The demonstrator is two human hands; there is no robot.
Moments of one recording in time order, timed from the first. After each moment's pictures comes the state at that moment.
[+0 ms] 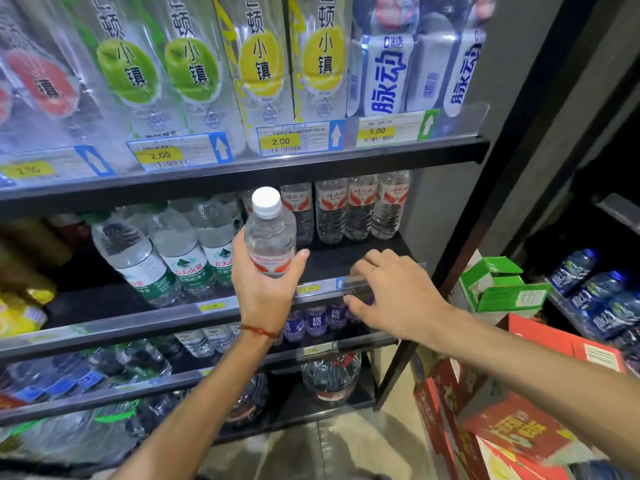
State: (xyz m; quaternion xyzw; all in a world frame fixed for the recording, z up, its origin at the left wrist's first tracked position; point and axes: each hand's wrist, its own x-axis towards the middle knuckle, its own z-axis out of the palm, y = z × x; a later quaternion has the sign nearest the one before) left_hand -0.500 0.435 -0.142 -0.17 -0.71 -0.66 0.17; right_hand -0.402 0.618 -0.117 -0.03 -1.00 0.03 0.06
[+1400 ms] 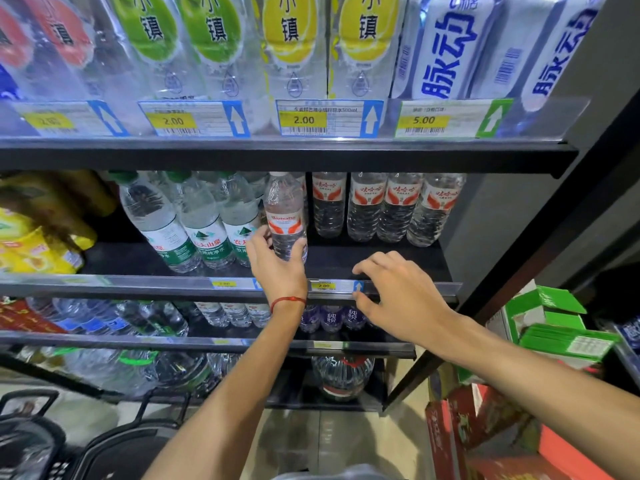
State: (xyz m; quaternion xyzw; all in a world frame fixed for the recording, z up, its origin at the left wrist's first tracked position) left_hand -0.552 0.472 -0.208 0.06 -0.78 -0.57 0.25; right_hand -0.450 0.646 -0.153 0.08 -0.99 0.11 0.06
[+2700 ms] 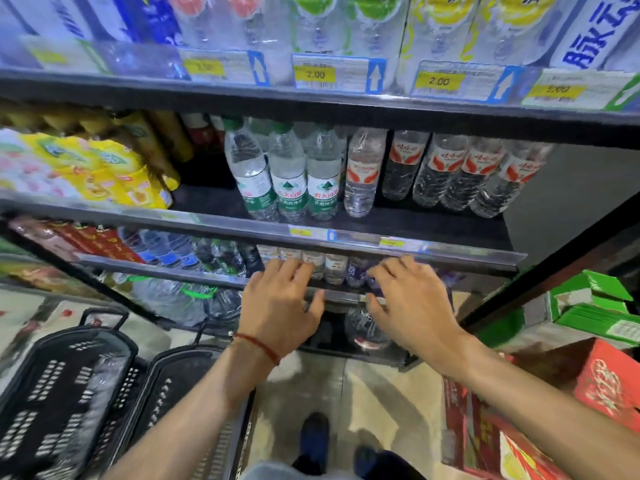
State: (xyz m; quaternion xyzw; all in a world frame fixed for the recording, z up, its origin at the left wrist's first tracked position) left_hand -0.428 0.304 -0.182 -0.20 -0.95 -0.11 0.19; right_hand -0.399 0.527 -0.159 0.08 -1.00 -0.01 0.02
